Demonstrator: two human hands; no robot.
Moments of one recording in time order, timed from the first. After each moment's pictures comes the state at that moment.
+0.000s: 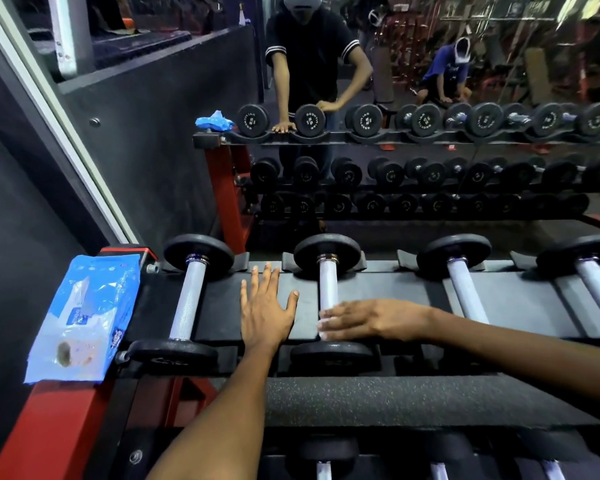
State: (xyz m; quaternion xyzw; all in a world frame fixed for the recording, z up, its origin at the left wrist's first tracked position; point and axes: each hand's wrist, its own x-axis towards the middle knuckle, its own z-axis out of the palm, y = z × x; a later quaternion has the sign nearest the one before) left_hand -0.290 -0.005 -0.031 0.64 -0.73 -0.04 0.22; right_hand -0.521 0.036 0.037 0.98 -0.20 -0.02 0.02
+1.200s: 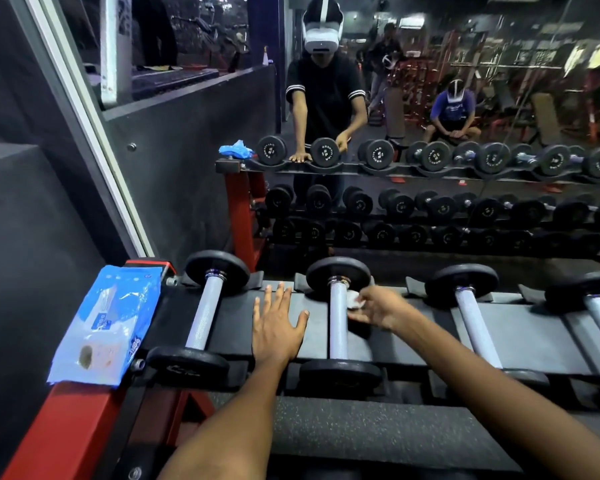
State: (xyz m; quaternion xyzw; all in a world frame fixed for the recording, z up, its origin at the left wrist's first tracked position) left_hand -0.290 -0.005 -0.029 0.64 -0.73 -0.05 0.22; right_hand -0.481 0.006 0.059 0.23 -0.64 0.44 -0.59
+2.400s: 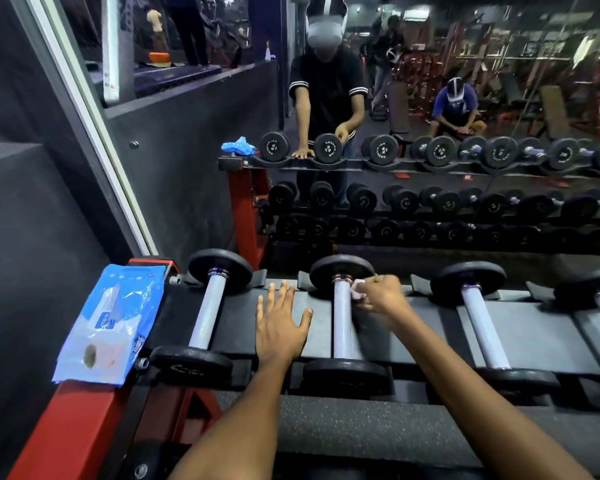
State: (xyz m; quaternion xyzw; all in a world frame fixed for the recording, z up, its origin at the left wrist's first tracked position) left_hand -0.291 -0.005 -0.033 0.64 -0.73 -0.06 0.23; right_hand -0.474 -0.002 0.050 0.34 -0.67 0.49 -0.44
